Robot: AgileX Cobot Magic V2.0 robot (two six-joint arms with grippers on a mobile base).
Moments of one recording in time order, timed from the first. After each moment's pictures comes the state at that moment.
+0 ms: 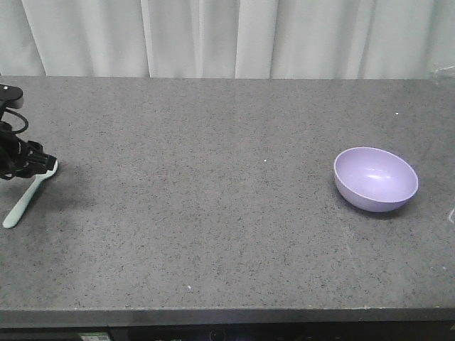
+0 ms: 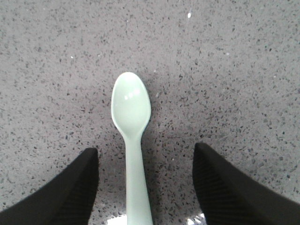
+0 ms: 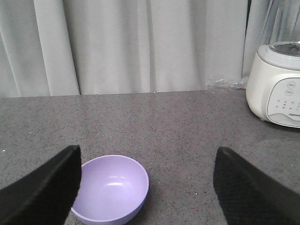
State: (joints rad) left arm 0.10 1.69 -1.24 -0.17 0.63 0.37; right arm -0.05 0.61 -0.72 -0.21 0.37 0.21
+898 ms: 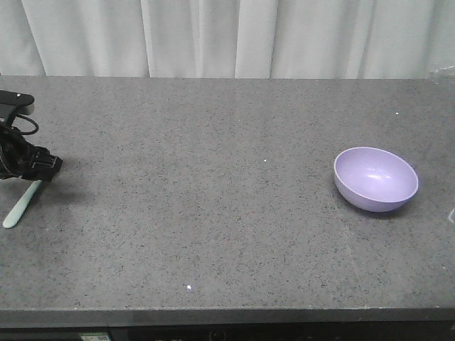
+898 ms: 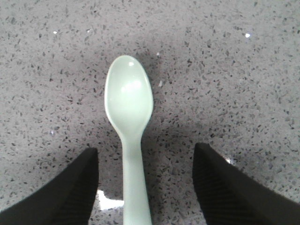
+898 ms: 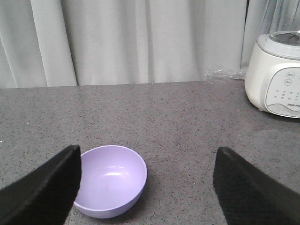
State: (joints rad) left arm 0.10 1.82 -1.38 -0.13 0.78 0.29; right arm -0.05 0.61 -0.72 -0.21 0.41 0.21
